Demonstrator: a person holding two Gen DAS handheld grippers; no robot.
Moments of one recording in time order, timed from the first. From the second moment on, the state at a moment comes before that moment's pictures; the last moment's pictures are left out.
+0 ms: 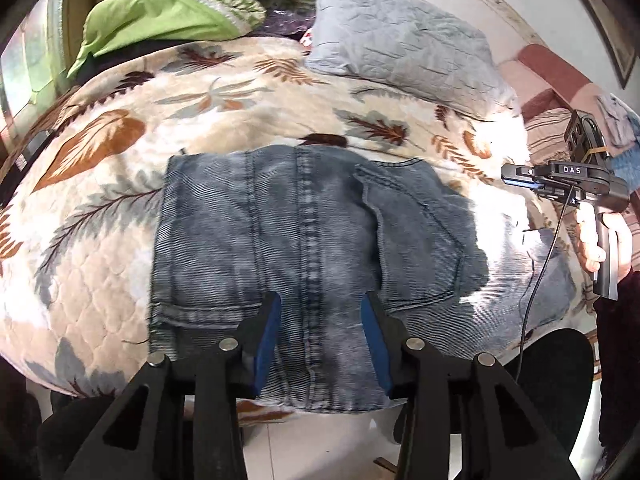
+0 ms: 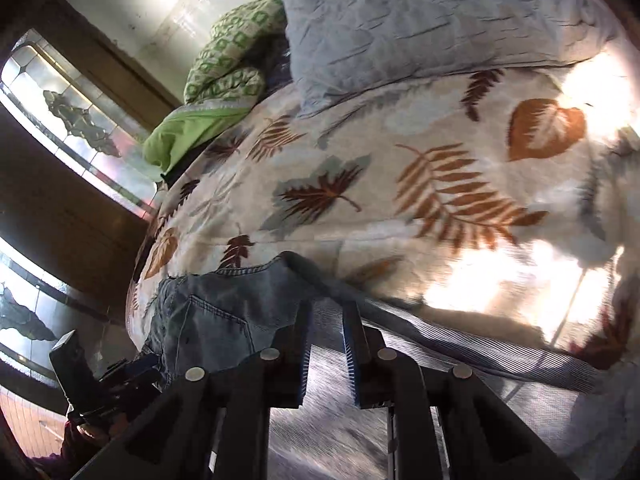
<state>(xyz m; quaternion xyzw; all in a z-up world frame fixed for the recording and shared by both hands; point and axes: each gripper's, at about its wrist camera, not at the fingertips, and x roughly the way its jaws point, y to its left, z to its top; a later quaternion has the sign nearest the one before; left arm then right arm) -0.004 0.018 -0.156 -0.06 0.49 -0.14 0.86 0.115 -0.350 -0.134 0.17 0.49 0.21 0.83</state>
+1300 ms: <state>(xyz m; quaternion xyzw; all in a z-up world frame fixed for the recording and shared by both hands) 0.016 -0.162 -0.116 0.08 0.47 -0.29 0.83 -0.153 -0.571 -0.176 0.50 0.31 -0.02 0.80</state>
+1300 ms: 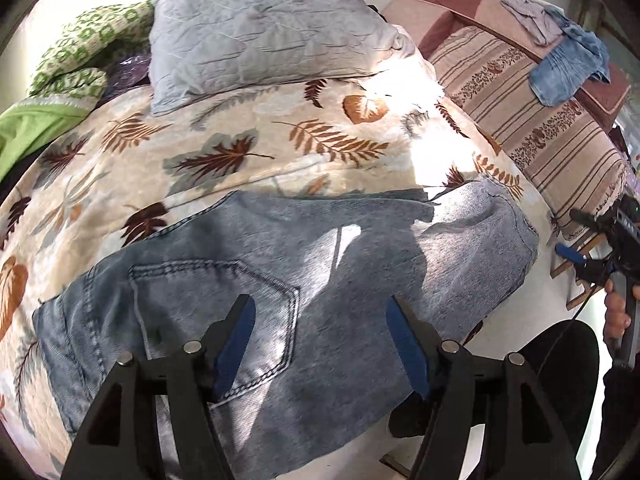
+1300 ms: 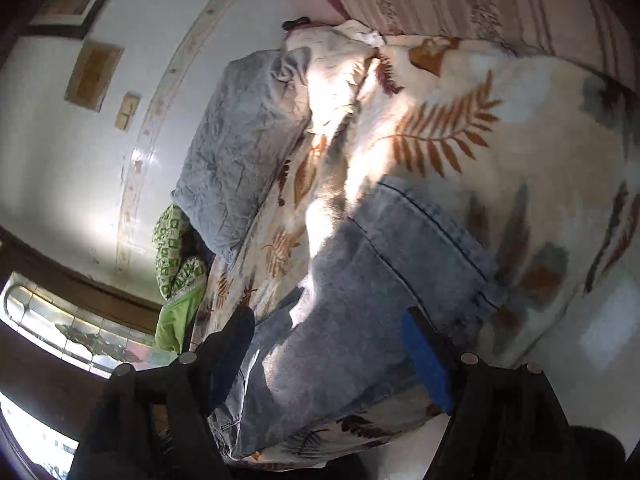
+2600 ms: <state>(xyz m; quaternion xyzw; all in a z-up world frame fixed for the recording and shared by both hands) 0.092 -0.530 -0.197 0.21 0.56 -0.54 0.59 -0.136 -0.597 -0.290 0.65 0.23 -0.04 0.72</state>
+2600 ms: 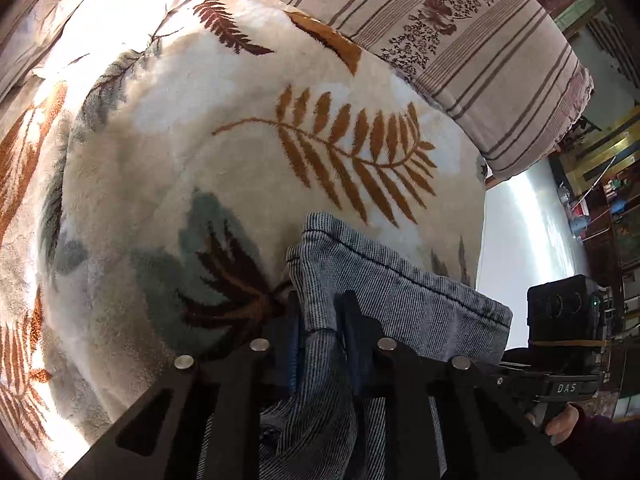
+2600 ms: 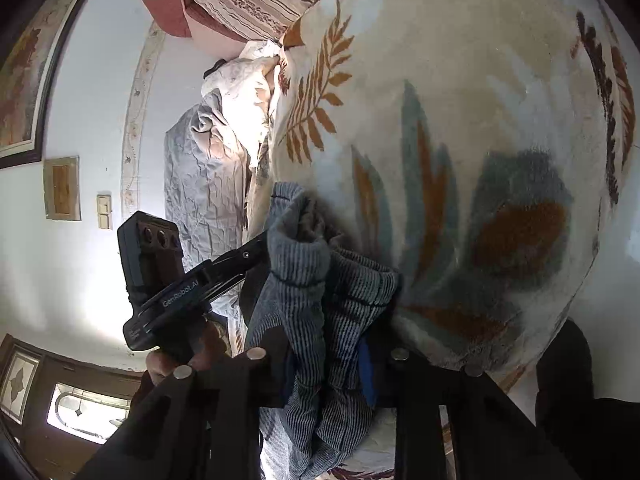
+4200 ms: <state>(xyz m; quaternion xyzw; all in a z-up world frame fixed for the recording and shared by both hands) 0.075 -0.019 -0.149 -0.13 0.47 -0.36 0.79 -0.061 -0.301 -0.186 0.33 0.35 0.24 0.85</state>
